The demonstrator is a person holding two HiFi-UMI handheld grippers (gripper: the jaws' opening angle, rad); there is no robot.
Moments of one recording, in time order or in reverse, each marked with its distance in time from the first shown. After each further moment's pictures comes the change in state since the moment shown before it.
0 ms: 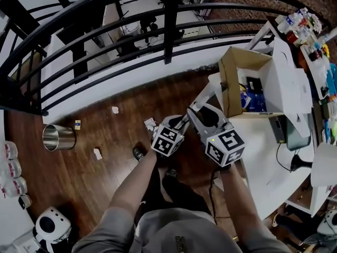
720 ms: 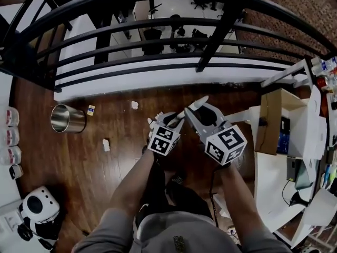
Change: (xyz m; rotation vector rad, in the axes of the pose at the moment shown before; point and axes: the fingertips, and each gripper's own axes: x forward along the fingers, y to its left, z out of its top) left arm -0.089 0.190 -0.022 -0.141 -0.075 0.270; right arm 0.174 0.089 0.018 -0.039 0.041 0.269
